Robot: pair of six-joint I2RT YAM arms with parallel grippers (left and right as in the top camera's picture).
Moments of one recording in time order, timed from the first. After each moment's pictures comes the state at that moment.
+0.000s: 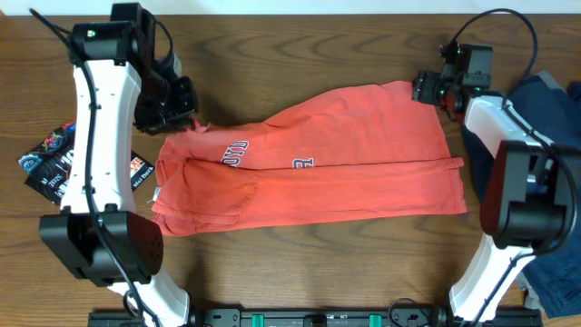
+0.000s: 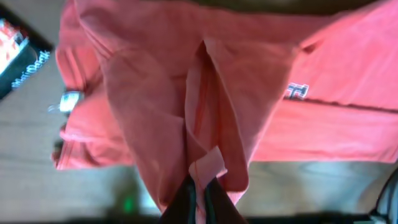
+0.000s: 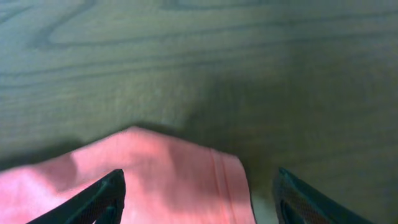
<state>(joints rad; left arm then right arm) 0.03 1.87 1.93 -1.61 0.24 -0.23 -0.07 2.08 1.38 -0.17 -0.14 0.15</state>
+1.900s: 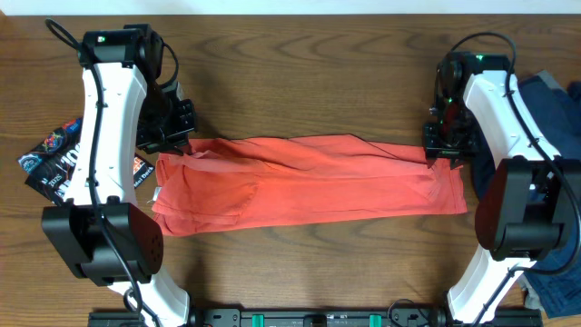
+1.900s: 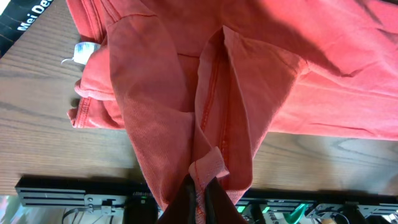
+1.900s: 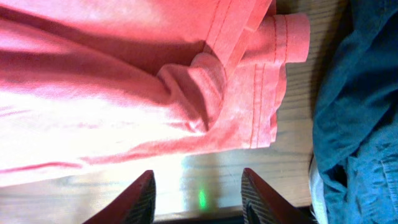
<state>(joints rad) 0.03 1.87 1.84 -1.69 0.17 -0.20 0.01 2.00 1.60 -1.42 0.06 0.15</state>
